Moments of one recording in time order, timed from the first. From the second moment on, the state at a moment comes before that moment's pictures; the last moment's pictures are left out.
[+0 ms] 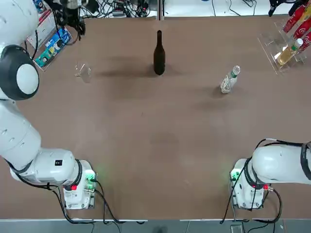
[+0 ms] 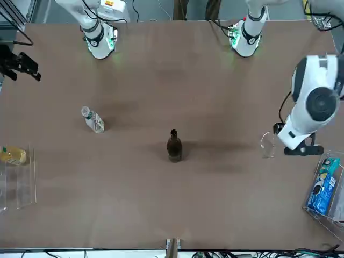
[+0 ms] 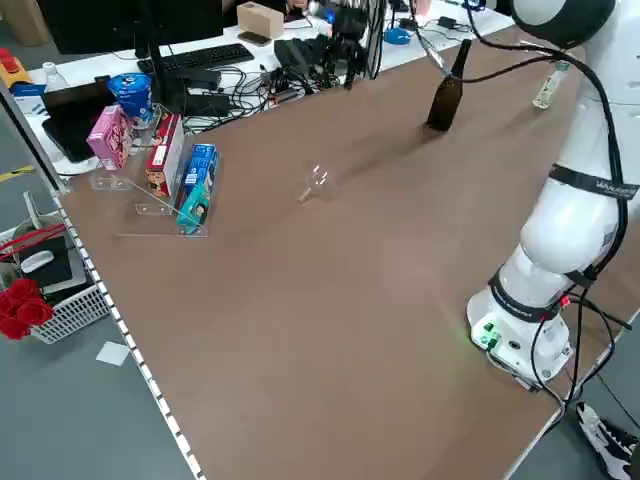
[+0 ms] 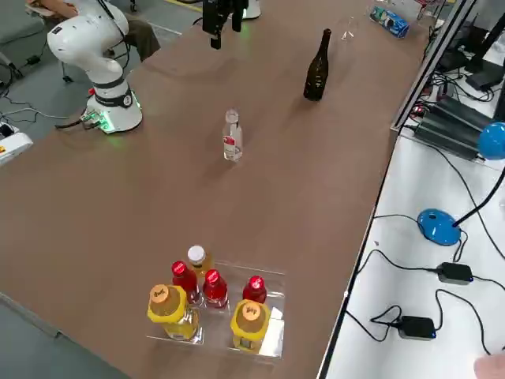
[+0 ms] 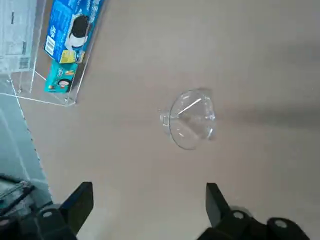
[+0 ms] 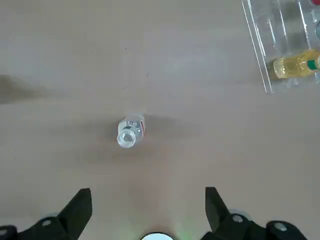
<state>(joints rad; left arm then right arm) -0.01 0.29 -0.16 -1.71 0.46 1.74 -0.20 -0.07 -0.15 0.02 -1.68 0.00 1.49 -0.03</state>
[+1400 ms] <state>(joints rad) 0.04 0.42 -0.11 -2.01 0.75 2.12 -0.44 -0.07 -0.15 0.01 -1.68 0.00 1.48 -0.03</state>
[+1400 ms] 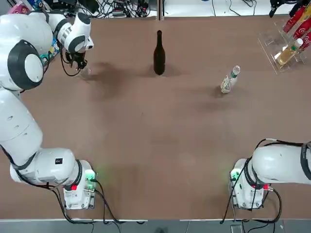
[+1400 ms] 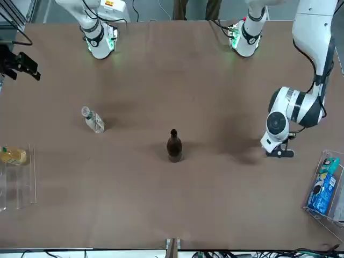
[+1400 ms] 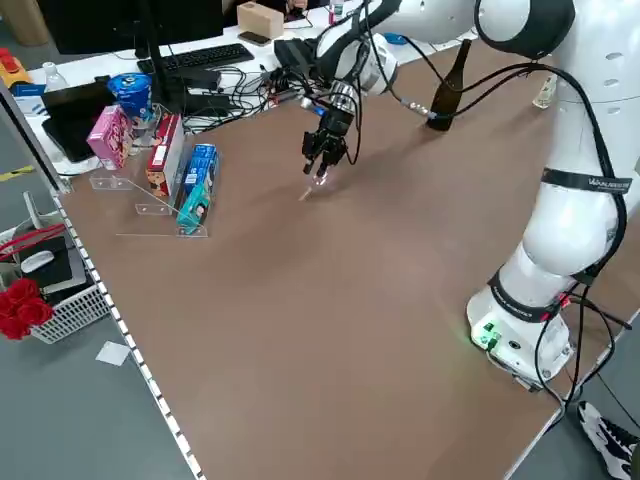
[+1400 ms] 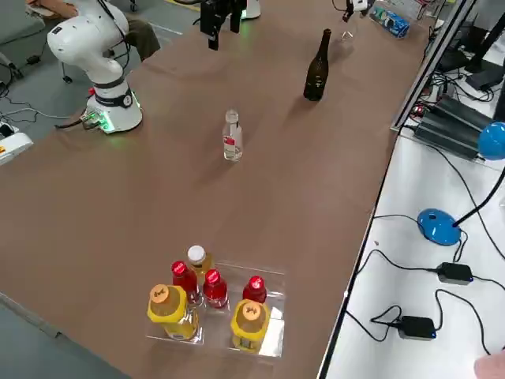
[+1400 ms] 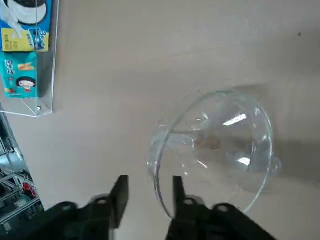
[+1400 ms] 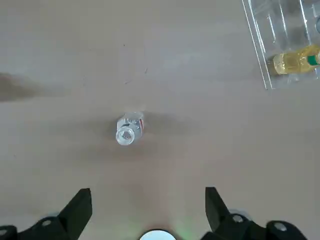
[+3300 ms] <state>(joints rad) 0.02 0.16 -0.40 -1.52 -0.02 1.77 -0.37 -0.17 0.00 -0.26 -1.99 0.49 1.68 -1.40</state>
